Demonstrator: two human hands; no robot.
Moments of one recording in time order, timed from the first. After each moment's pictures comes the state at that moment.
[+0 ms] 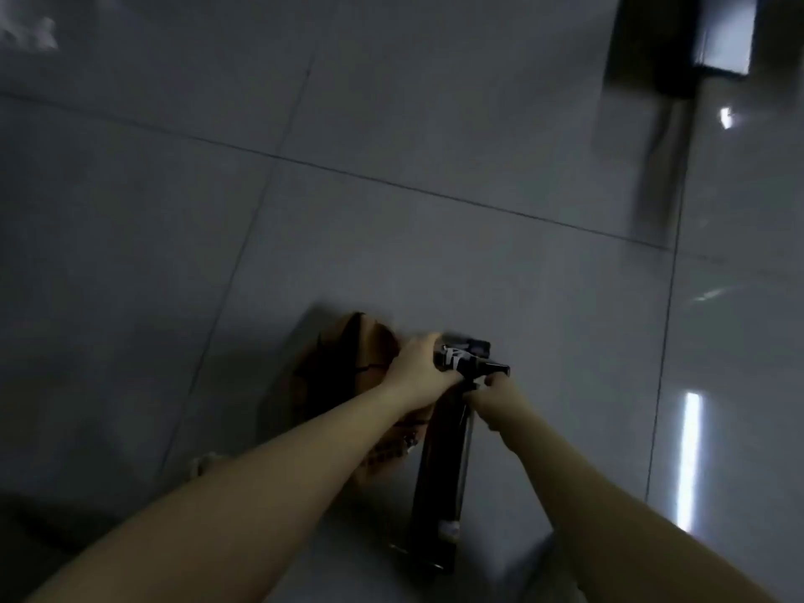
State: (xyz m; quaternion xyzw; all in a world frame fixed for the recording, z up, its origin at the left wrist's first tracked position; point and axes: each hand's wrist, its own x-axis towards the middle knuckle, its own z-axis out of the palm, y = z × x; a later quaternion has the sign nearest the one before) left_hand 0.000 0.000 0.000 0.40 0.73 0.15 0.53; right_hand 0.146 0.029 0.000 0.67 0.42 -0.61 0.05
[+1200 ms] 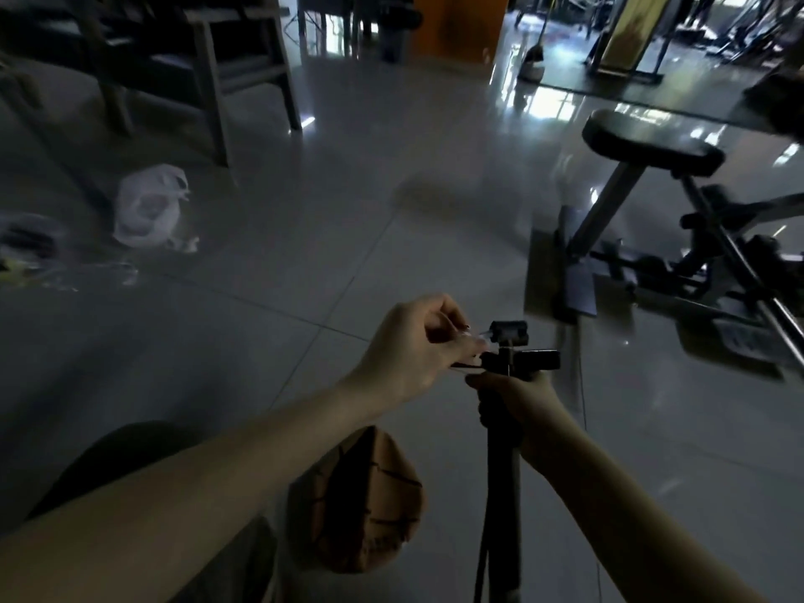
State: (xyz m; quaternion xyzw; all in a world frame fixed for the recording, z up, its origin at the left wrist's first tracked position) left_hand -0.042 -0.075 0.366 0.54 0.57 0.51 0.34; right_hand 0.120 -0.021 0.336 0.54 0.48 -0.64 -0.26
